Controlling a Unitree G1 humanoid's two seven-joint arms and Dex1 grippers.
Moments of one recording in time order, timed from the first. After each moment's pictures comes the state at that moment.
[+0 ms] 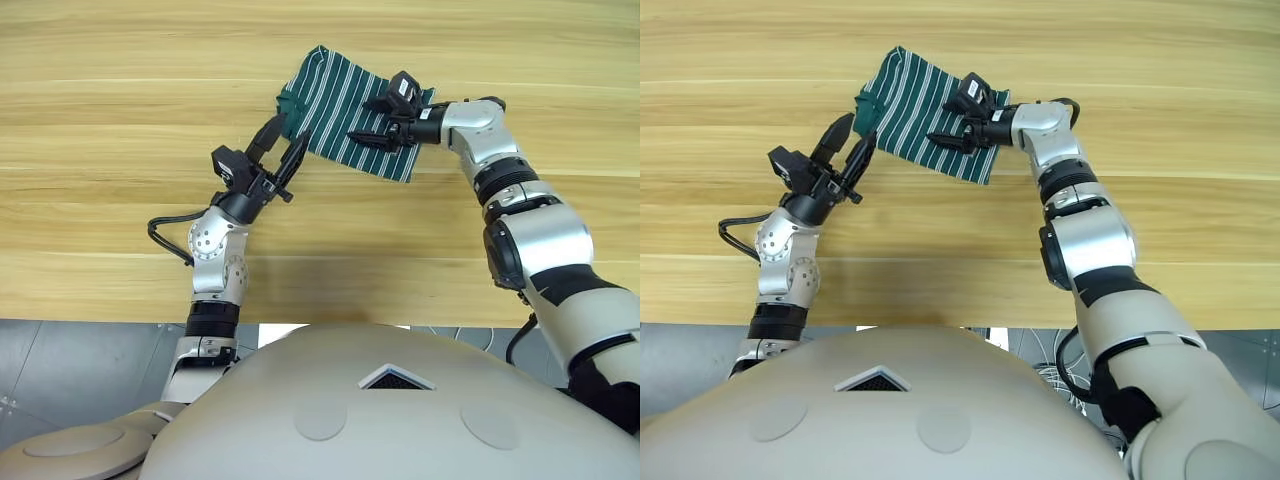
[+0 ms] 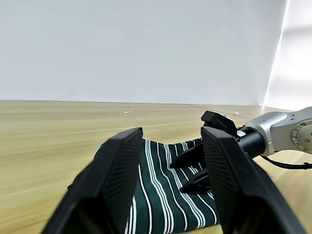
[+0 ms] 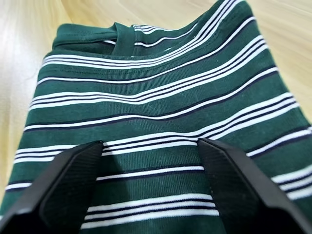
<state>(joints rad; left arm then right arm) 0.13 0.10 -0.05 0.13 -0.40 -0.40 -0.75 -0.75 -0.20 0.19 1.22 0.04 -0.17 0.98</state>
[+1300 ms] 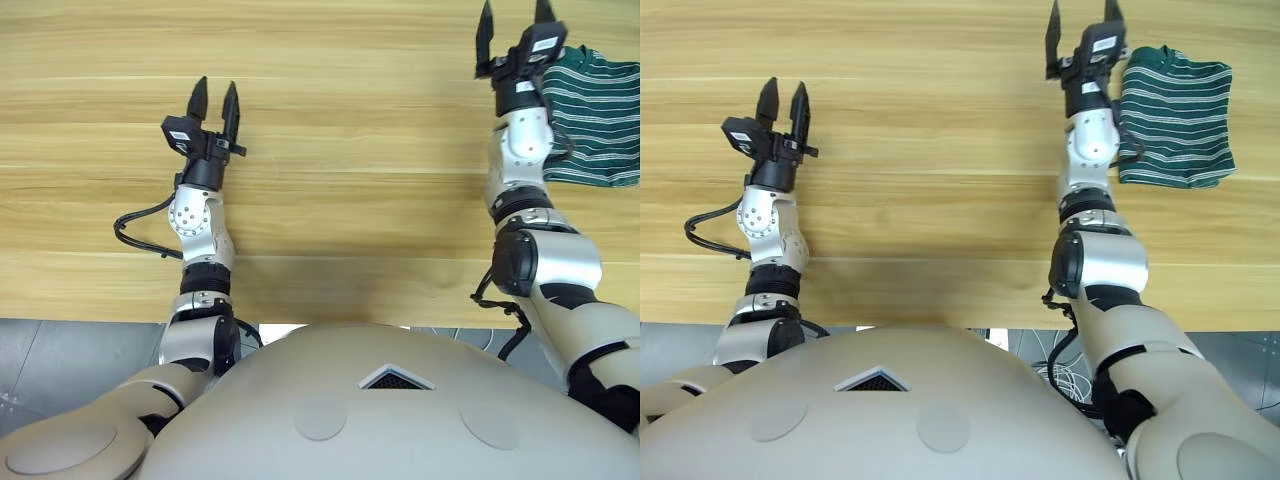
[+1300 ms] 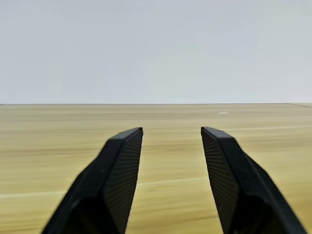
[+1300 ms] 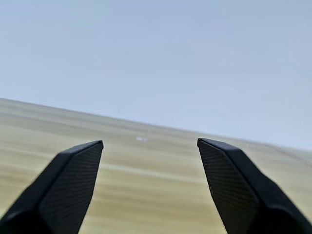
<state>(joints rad) -0.17 0.12 0.21 0.66 -0.26 -0.71 -0.43 -0.62 -0.22 -0.19 1.22 0.00 -0.83 0.14</state>
